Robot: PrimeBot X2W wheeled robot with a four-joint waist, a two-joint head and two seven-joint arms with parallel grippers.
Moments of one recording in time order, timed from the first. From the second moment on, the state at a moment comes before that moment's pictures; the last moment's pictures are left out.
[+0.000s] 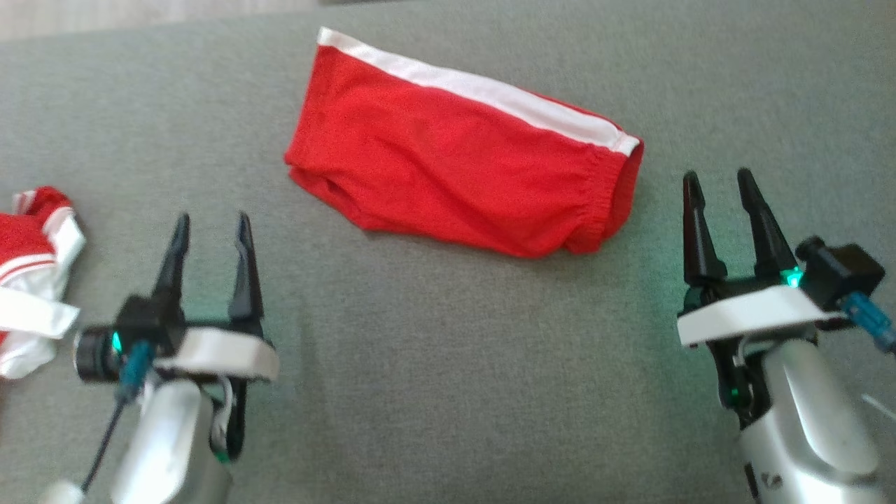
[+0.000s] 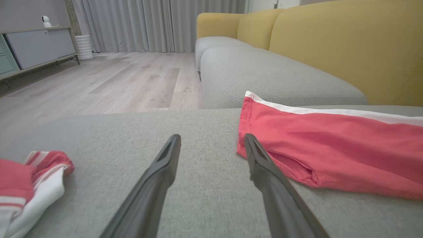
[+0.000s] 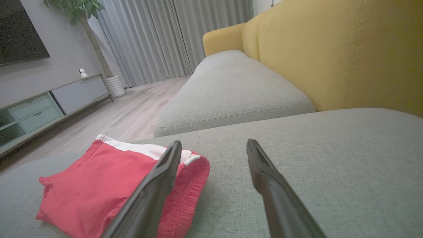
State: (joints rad) left arm -0.34 0.17 -0.18 0.45 -0.27 0.02 -0.25; right arm -0.31 -0.10 0.11 0.36 0.31 0.13 -0.26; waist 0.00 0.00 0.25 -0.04
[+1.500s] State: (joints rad) left arm -0.71 0.07 -0.07 0.84 -0.25 -0.12 -0.25; right arm -0.31 -0.05 0.06 0.35 0.16 0.13 -0.26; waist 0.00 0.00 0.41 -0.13
